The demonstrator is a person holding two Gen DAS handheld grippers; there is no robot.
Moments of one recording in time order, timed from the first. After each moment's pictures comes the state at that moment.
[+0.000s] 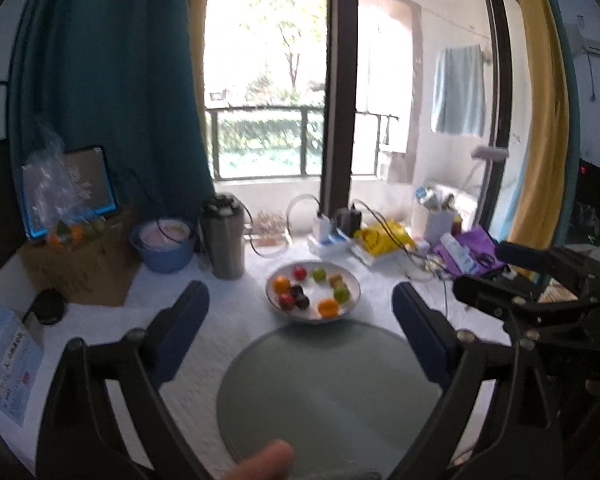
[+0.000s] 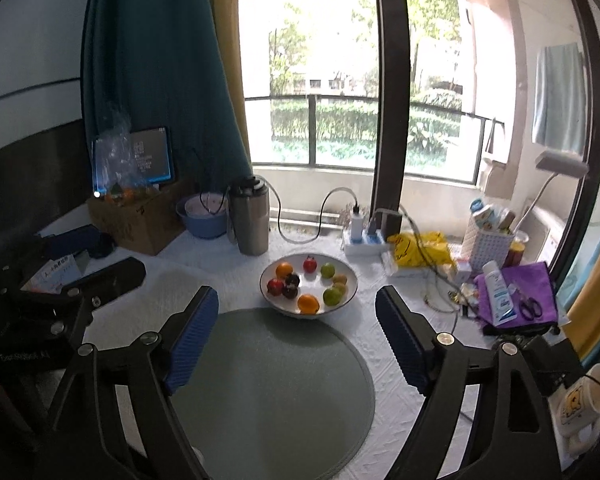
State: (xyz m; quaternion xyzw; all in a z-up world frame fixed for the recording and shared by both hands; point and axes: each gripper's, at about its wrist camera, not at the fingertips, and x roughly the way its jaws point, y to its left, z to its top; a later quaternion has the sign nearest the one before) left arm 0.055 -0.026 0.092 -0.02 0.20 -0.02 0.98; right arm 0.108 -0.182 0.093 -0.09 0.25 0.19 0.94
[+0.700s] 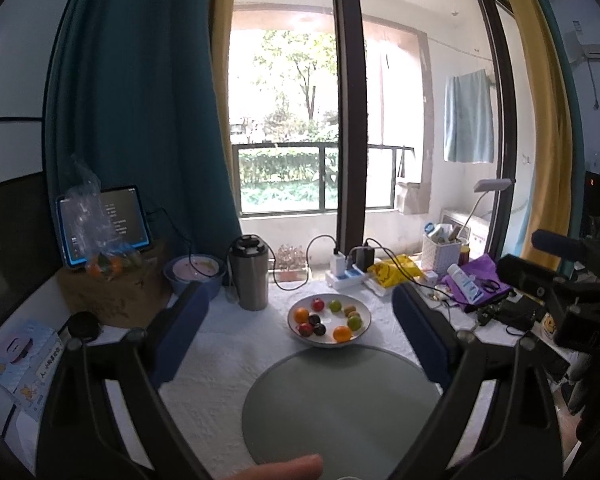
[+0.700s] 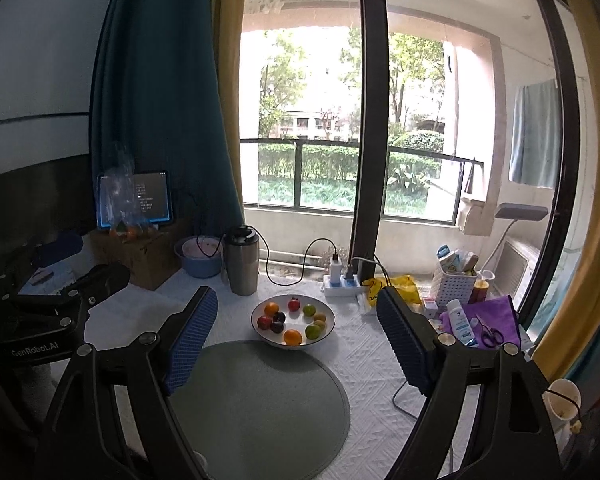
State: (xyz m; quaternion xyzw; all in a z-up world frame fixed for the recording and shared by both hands) left arm 0.003 -0.024 0.126 -0.01 0.14 0.01 0.99; right arm 0.049 -0.193 0.144 -0.09 0.18 0.17 0.97
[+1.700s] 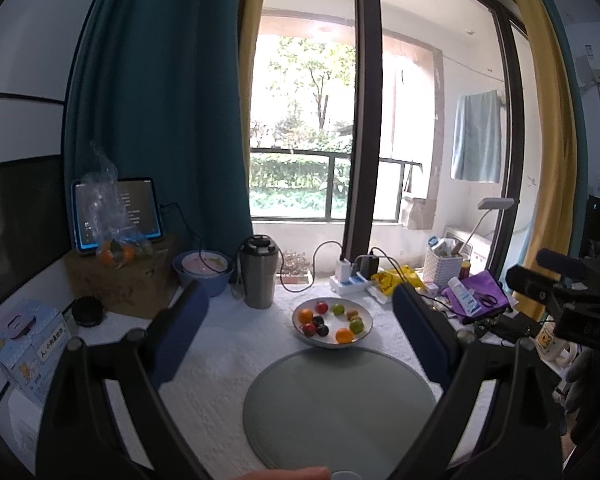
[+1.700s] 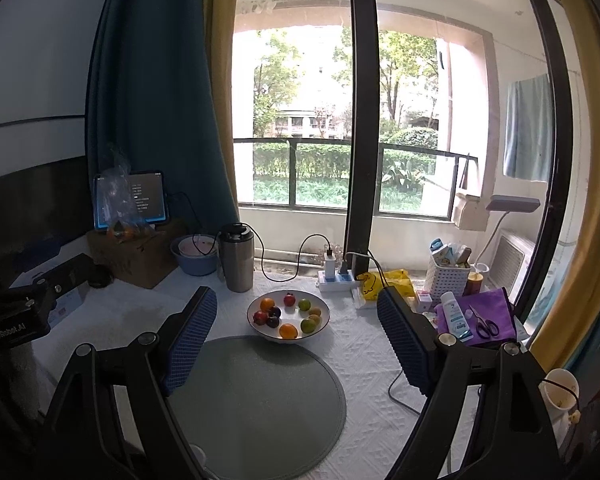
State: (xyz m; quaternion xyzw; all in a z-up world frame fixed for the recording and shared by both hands) left arm -0.021 -0.006 0.122 -0.04 0.12 0.02 0.99; right arm 0.040 -0.204 0.141 -0.08 0.18 0.16 0.97
